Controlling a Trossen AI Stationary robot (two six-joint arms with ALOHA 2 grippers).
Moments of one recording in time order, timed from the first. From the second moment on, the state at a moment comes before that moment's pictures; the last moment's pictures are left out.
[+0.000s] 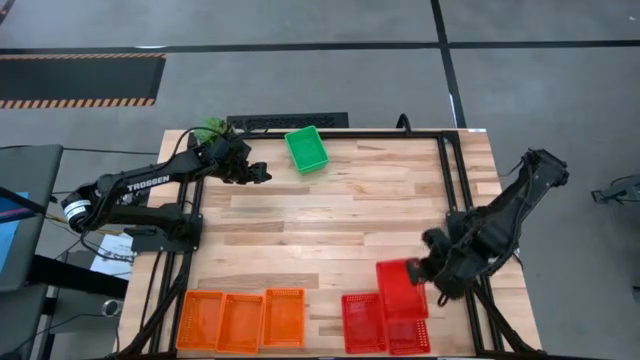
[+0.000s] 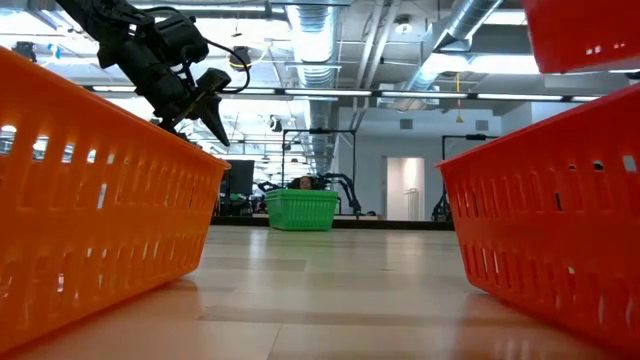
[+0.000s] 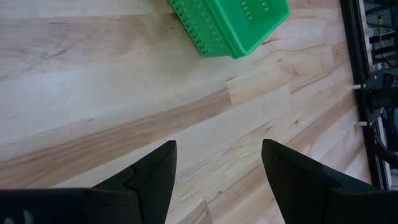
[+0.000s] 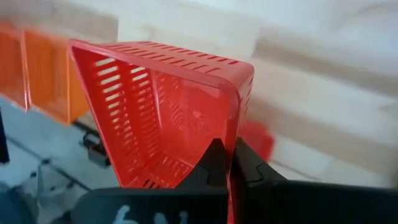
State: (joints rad) left arm 0.63 1.10 0.67 -0.40 0.23 -0.82; right arm 0.79 1.26 1.19 -1.09 0.21 2.07
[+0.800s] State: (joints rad) left arm 0.63 1.10 0.67 -0.40 0.23 -0.83; right arm 1.04 1.38 1.04 -0.79 0.31 2.27
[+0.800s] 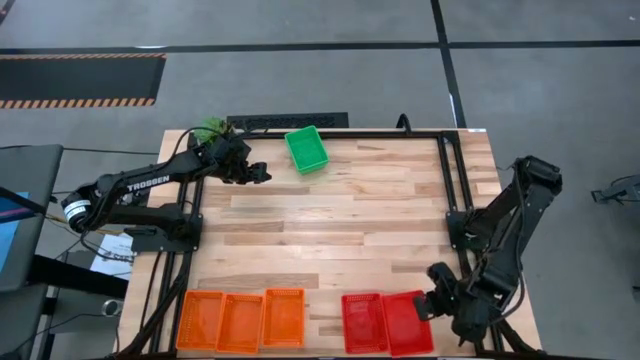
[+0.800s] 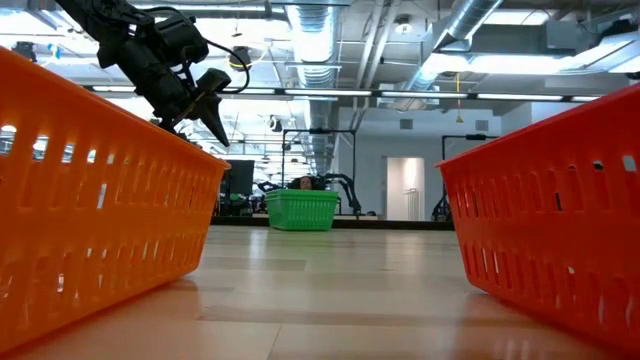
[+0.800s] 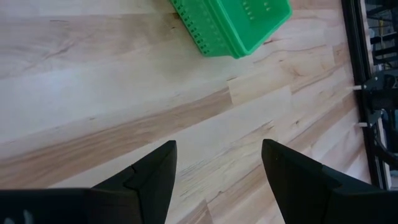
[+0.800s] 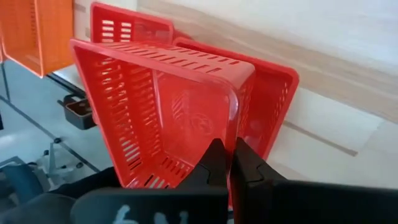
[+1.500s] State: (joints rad) left arm 0.63 1.10 0.67 -0.41 0.23 -0.86; right arm 1.05 1.38 0.89 -0.58 0.31 2.27
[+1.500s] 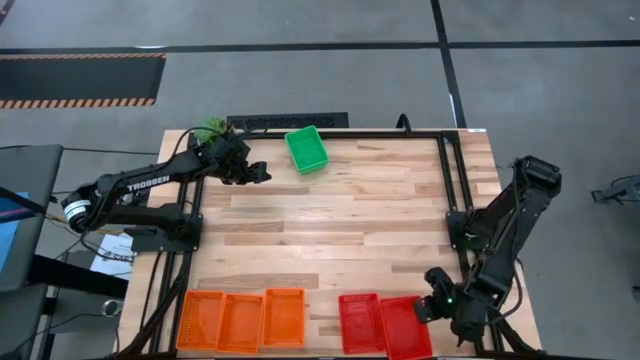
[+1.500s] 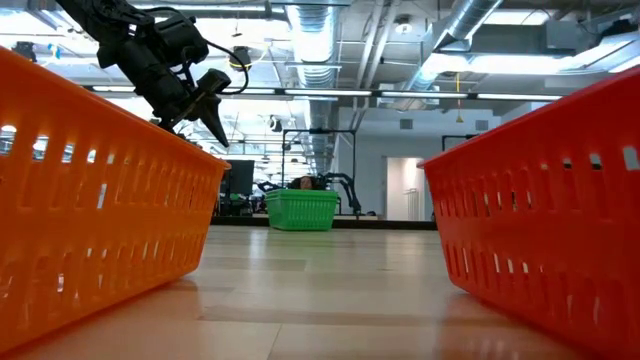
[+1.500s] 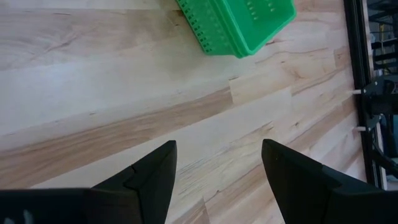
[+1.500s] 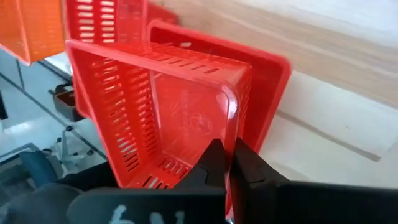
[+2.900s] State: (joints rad) left arm 0.63 1.10 0.67 -0.41 0.23 -0.85; right arm 0.96 1.32 0.83 -0.55 0.20 2.25
